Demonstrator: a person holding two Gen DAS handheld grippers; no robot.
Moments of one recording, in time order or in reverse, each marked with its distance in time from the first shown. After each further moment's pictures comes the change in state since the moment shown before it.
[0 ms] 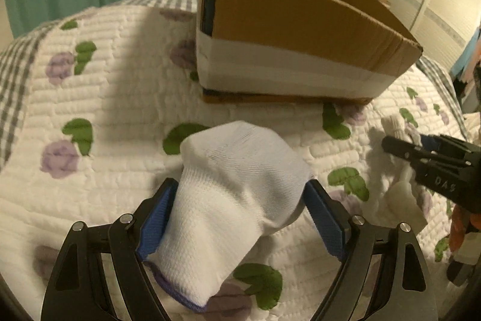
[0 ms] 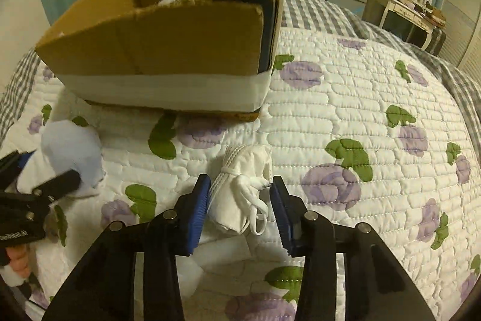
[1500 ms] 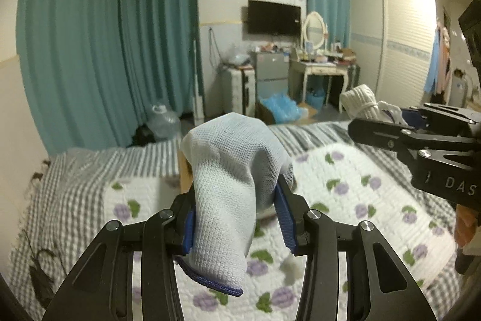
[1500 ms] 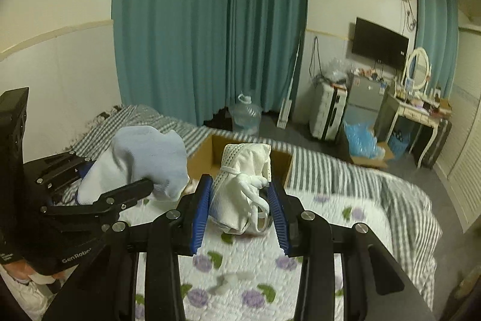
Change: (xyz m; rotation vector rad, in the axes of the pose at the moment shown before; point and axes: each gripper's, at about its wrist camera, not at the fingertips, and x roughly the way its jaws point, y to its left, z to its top) left arm -0.232 -0.097 0.063 0.182 -0.418 0.023; right arm -0.297 0.034 0.068 -0.182 -0.452 0.097
